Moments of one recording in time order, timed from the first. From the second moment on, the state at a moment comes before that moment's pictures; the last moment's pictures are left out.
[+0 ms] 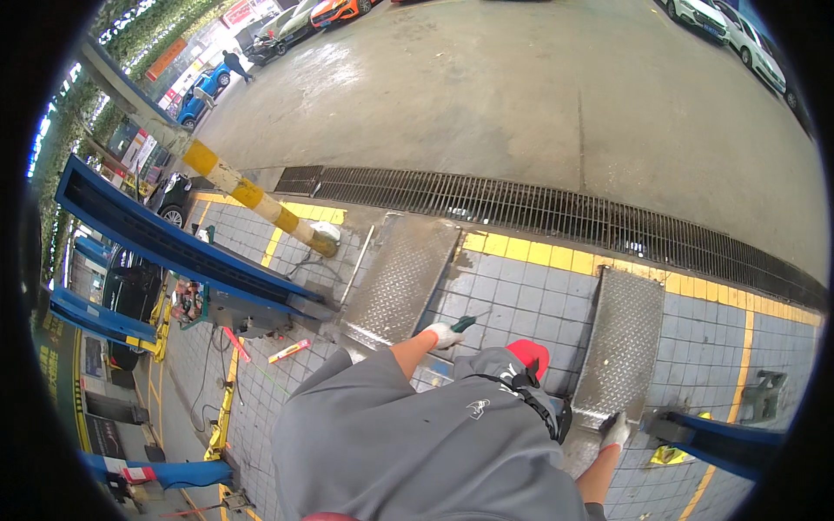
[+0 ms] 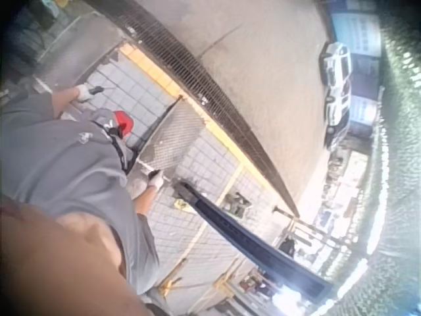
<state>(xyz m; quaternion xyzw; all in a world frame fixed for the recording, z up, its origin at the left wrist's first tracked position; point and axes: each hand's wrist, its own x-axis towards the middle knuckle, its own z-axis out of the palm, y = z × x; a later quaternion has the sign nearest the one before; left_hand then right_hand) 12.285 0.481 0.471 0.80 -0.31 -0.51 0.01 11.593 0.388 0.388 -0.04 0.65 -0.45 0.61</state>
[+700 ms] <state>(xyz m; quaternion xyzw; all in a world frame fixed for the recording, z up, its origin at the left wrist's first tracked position) 11.681 -0.355 0.583 0.67 -0.61 -0.41 0.07 11.116 -0.078 0.436 0.01 0.73 -0.39 0.55</state>
